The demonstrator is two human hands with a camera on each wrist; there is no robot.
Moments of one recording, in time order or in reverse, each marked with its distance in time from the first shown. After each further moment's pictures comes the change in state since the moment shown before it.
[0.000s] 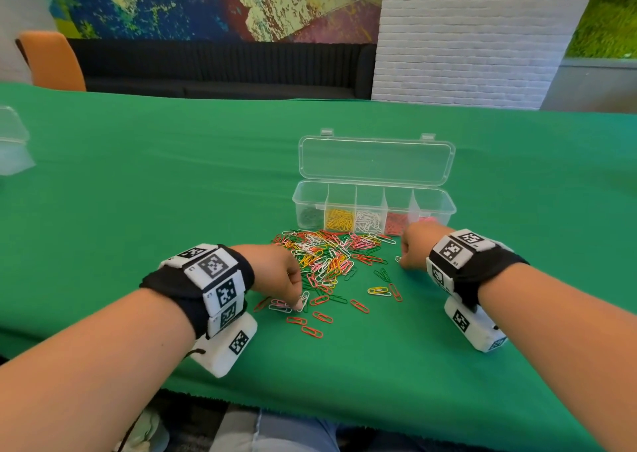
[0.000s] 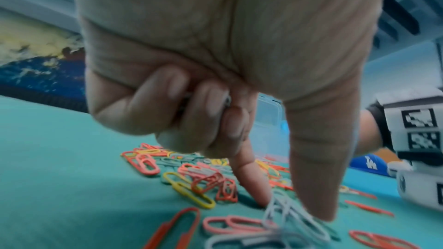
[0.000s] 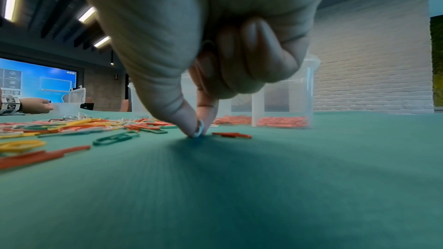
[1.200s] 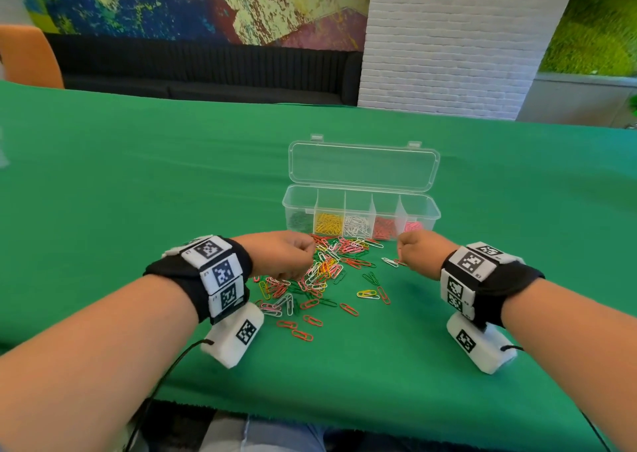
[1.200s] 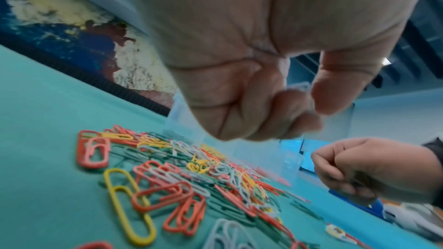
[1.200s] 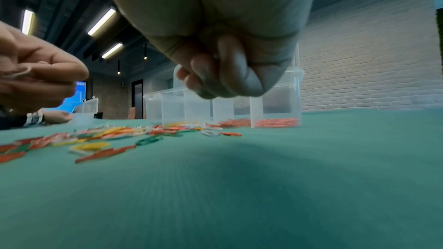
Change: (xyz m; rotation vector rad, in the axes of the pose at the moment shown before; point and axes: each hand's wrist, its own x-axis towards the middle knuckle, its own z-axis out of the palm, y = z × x) left_hand 0.014 0.007 -0.012 -0.547 0.001 0.220; right_hand -0.032 0.006 -0.004 0.475 0.050 0.054
